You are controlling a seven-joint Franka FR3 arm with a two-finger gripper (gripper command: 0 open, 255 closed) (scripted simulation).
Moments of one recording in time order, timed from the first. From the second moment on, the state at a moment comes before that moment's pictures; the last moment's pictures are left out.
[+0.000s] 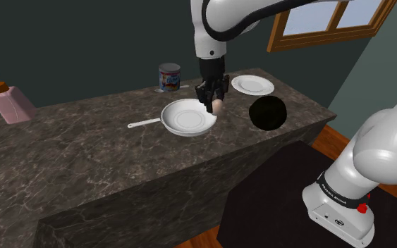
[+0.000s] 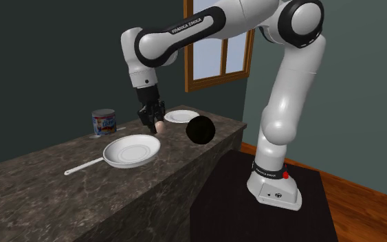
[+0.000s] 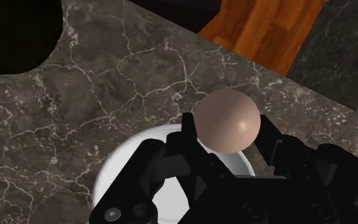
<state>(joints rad) 0.11 -0.14 0.31 -2.11 0.13 1.78 0.25</state>
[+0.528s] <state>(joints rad) 0.02 -0.25 0.19 -2.22 0.09 1.77 0.06</state>
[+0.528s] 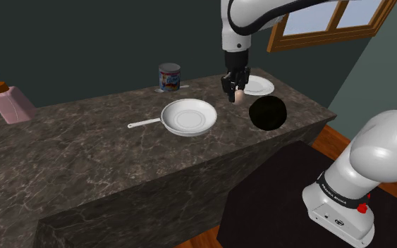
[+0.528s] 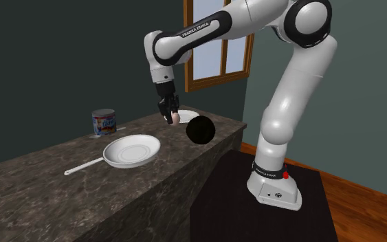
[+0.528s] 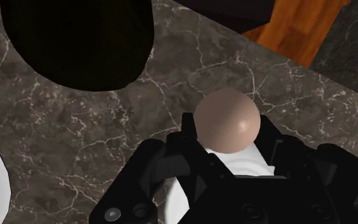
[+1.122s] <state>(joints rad) -0.08 -0.29 0.04 -2.26 0.00 1.77 -0.16</state>
